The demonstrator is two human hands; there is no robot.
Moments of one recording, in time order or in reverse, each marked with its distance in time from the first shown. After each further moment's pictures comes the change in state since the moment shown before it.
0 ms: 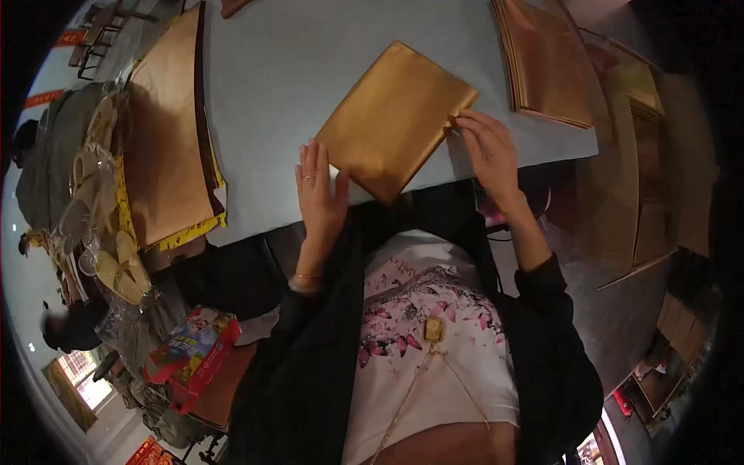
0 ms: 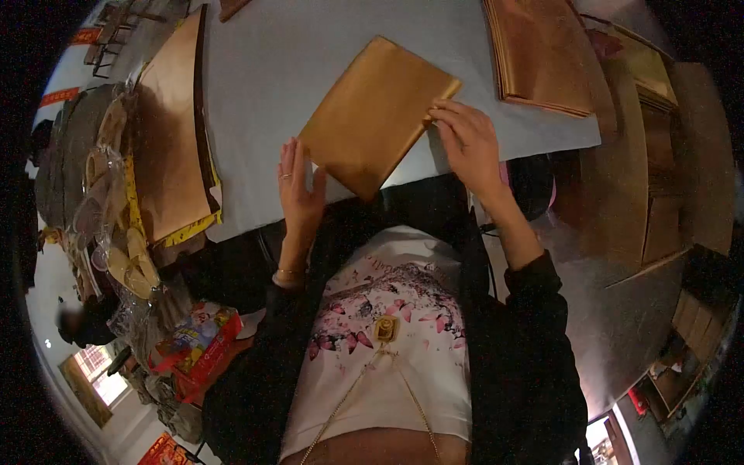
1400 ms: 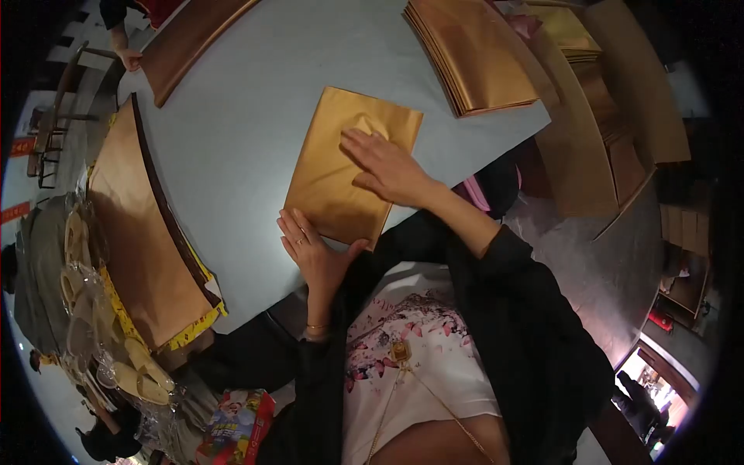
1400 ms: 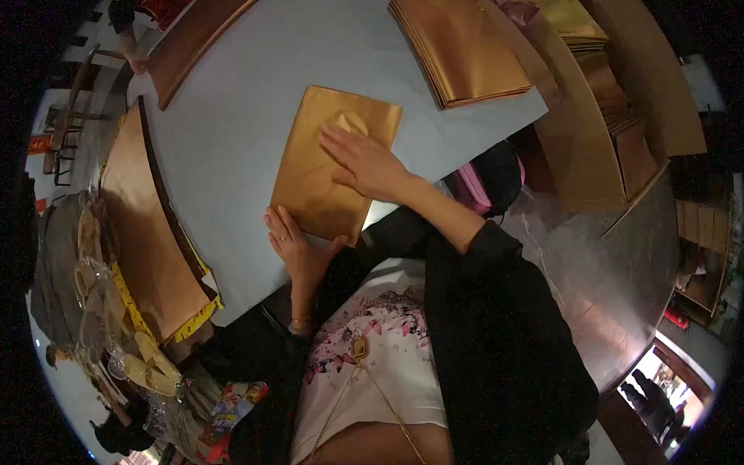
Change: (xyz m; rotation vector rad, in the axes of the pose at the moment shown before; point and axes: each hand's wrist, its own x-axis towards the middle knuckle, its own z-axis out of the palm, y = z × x) left_hand 0.000 -0.003 0.024 0.112 -0.199 -0.028; right_hand 0.030 -0.010 0.073 -0.005 -0.434 -0.063
